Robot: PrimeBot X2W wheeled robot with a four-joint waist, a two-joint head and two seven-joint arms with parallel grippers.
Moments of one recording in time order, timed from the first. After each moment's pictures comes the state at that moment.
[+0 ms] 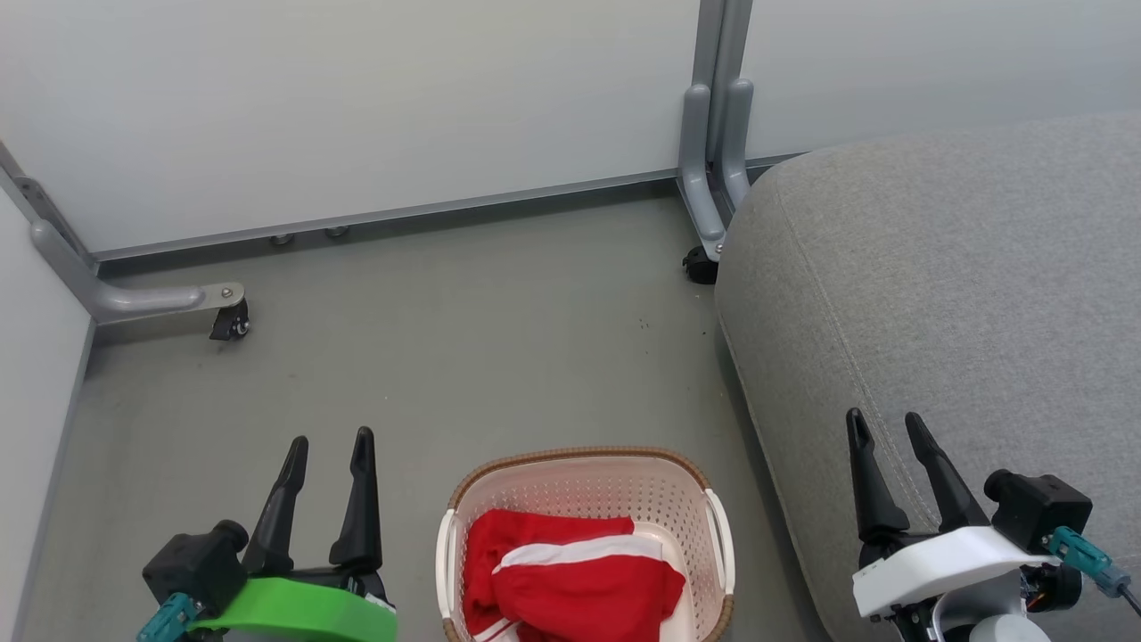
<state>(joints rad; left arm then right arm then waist) 0.05 0.05 -0.10 0.07 -0.47 -0.13 -0.17 0.04 -0.04 0.04 0.11 0.37 0.13 -0.17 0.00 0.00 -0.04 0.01</state>
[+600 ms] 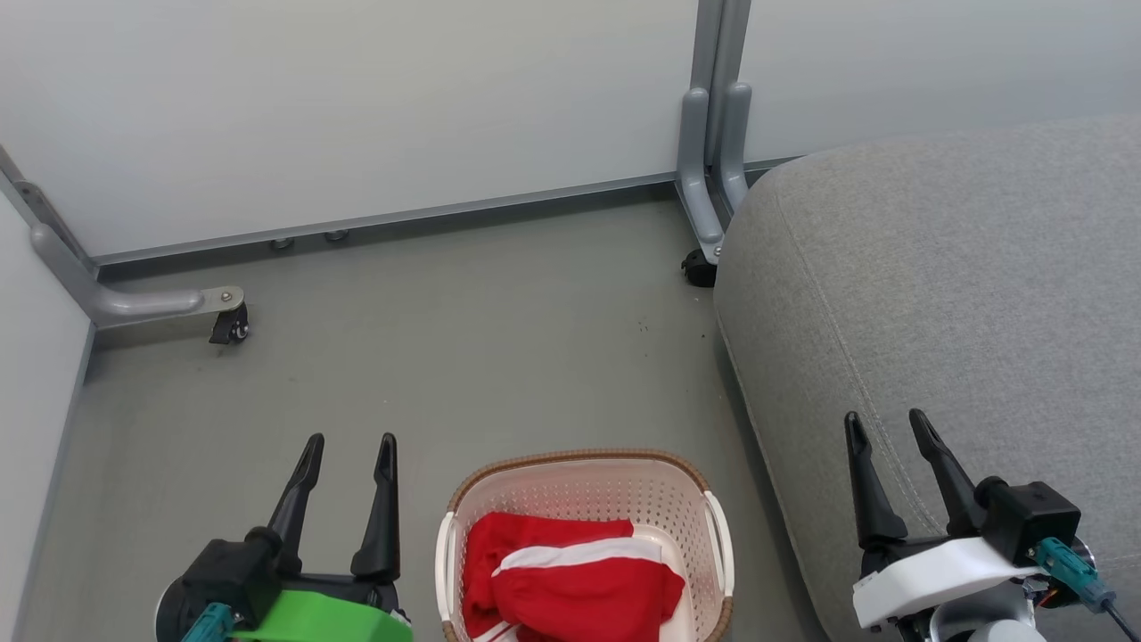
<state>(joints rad) 0.07 0.05 -0.13 0.05 -0.29 -0.13 -0.21 0.05 -0.05 0.03 0.10 0.22 0.13 -0.21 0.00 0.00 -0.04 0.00</state>
